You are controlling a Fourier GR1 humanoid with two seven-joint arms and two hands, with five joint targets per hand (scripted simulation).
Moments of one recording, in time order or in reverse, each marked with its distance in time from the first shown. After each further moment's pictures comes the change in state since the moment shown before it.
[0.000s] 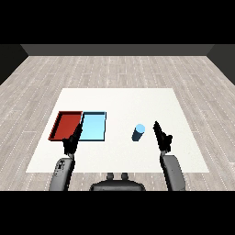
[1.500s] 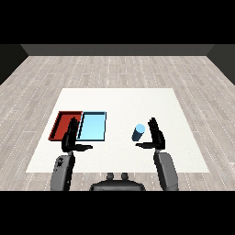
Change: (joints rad) left arm -0.053 -0.044 0.085 0.000 0.102 -0.090 -0.345; right arm -0.052 0.106 -0.032 0.058 -0.092 0.083 -0.254
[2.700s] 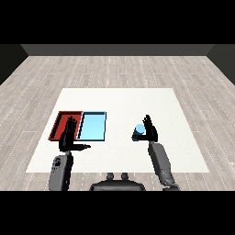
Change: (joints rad) left arm -0.001 0.006 0.028 -0.030 0.042 -0.021 0.032; right arm -0.240 0.012 -0.074 0.417 -0.078 -0.016 -0.059
